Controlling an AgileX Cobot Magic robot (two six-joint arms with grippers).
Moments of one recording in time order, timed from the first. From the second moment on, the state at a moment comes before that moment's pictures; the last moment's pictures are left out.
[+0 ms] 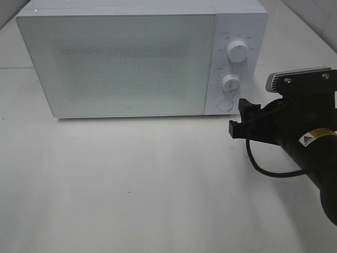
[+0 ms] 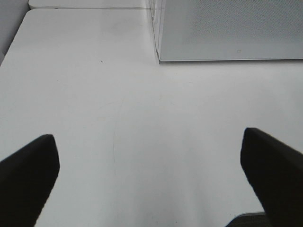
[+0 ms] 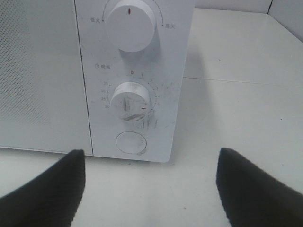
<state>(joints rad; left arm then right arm) 0.02 0.00 -0.50 -0.13 1.04 0.06 0.68 1.64 -0.31 0.71 -1.15 -0.32</state>
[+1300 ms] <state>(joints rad) 0.02 0.00 -0.50 -0.13 1.04 0.06 0.67 1.82 -0.46 0.76 -1.20 -0.28</state>
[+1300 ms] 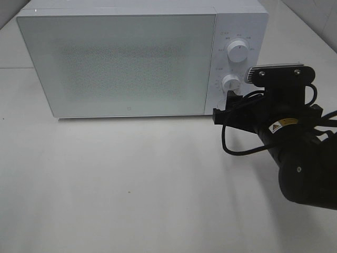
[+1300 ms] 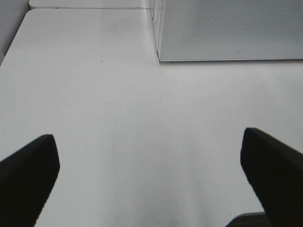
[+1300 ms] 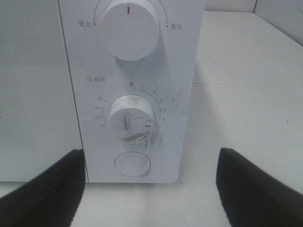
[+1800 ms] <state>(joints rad) 0.02 0.00 -0.50 -0.13 1.04 0.06 0.63 1.91 -0.58 0.70 -1.19 -0.24</state>
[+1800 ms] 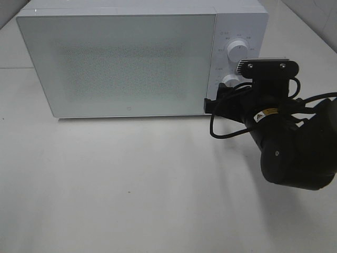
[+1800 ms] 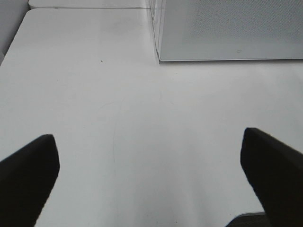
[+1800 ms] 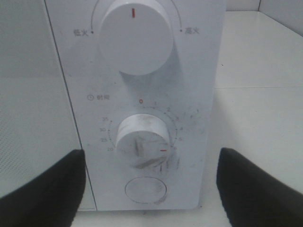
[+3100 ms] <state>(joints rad) 0.02 0.00 -0.50 -0.13 1.04 0.06 0.51 2.01 -0.69 0.52 -1.12 -0.19</state>
